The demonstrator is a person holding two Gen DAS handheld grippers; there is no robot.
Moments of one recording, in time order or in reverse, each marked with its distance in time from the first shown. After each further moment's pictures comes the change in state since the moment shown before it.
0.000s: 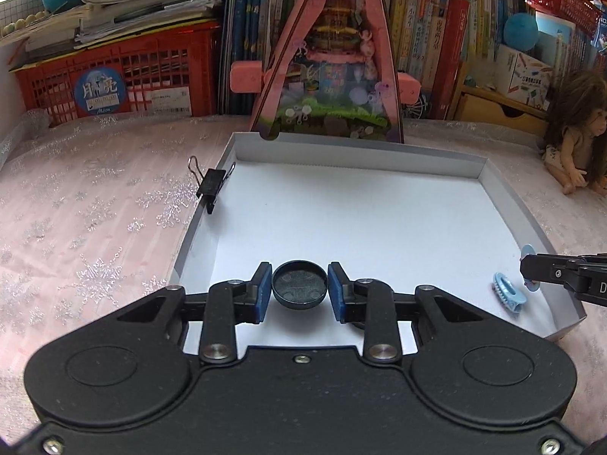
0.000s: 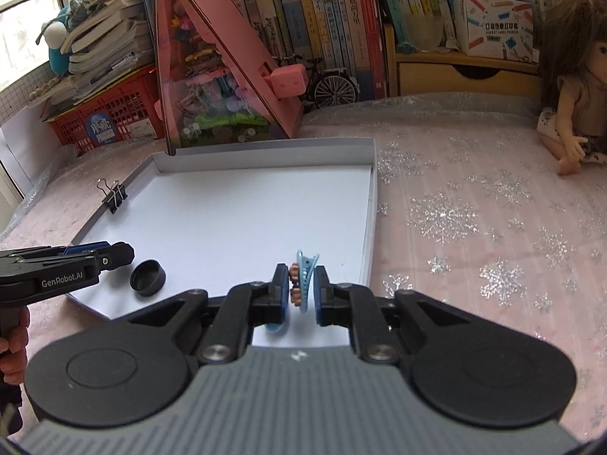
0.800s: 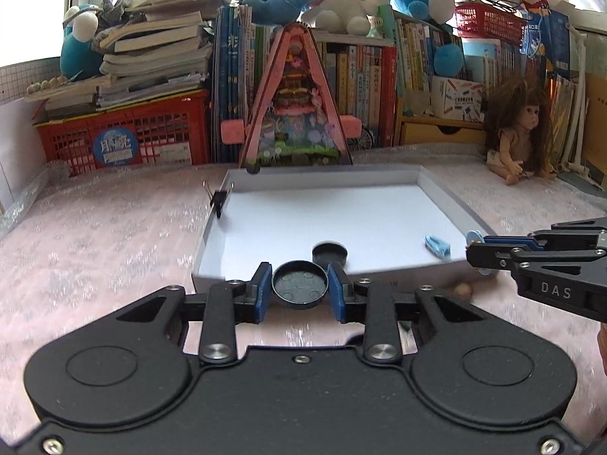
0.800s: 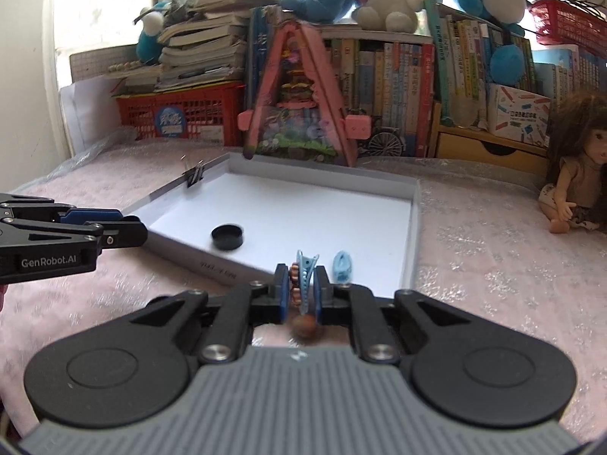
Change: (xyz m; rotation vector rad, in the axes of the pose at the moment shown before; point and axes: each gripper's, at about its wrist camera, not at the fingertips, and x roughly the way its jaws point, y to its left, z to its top) left arm -0.120 -0.010 -0.065 0.108 -0.215 -0.052; right arm -0.071 0.053 -0.064 -0.217 -0.207 0.014
